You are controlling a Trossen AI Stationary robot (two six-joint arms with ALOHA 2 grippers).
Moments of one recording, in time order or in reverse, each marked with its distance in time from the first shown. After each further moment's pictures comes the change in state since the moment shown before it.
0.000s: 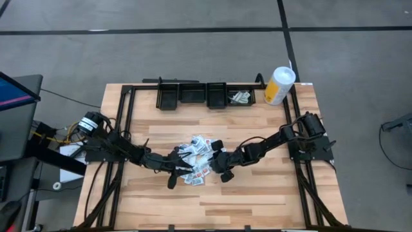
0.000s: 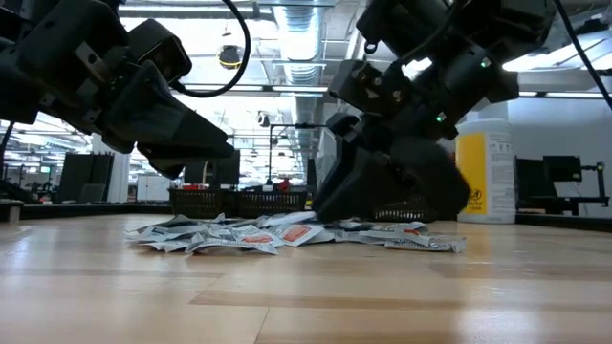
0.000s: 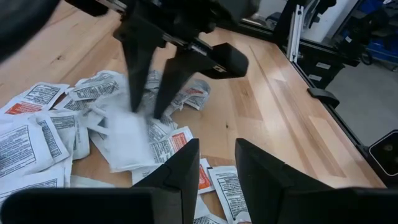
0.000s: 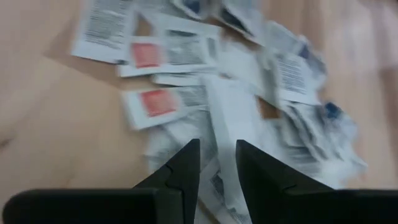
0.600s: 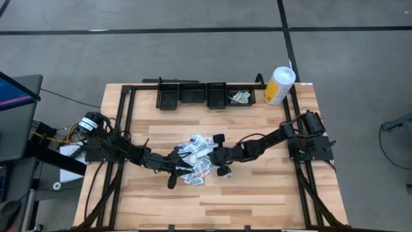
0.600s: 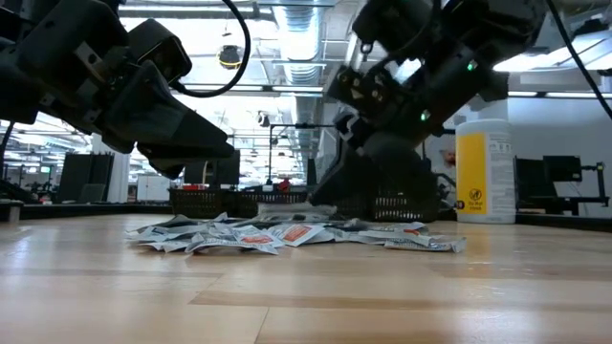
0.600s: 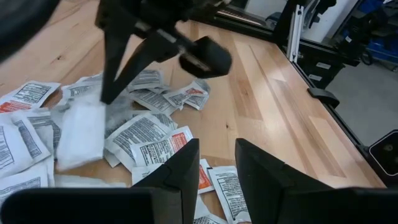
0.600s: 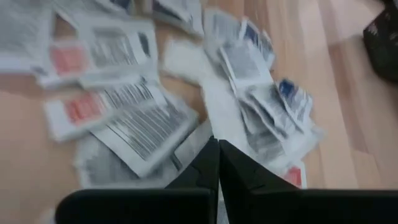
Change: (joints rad) left arm 0.000 0.000 0.000 0.000 0.000 0.000; right arm -0.032 -0.015 0.001 0.008 0.081 0.082
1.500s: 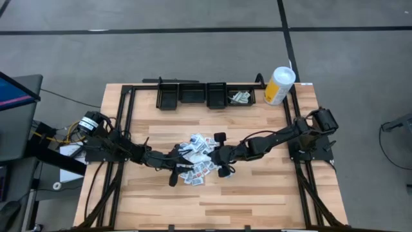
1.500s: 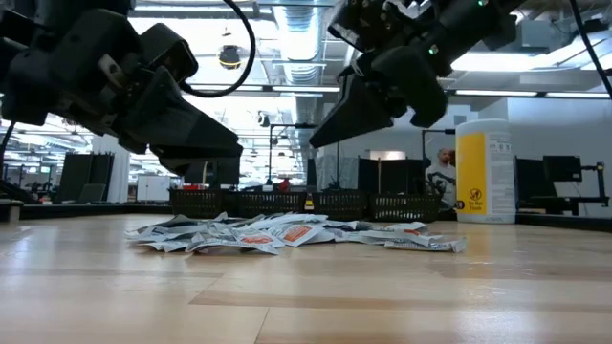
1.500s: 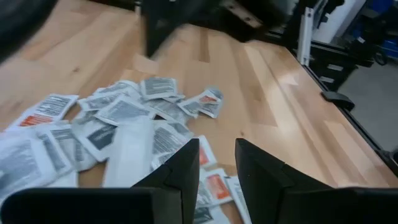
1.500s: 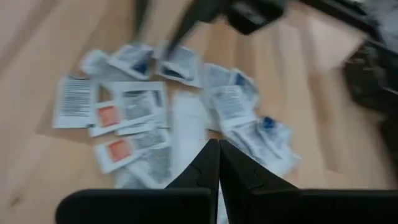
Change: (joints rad) left arm 0.041 0.000 0.000 0.011 0.000 0.048; right arm 0.029 -0.144 0.062 -0.164 -0.040 0.041
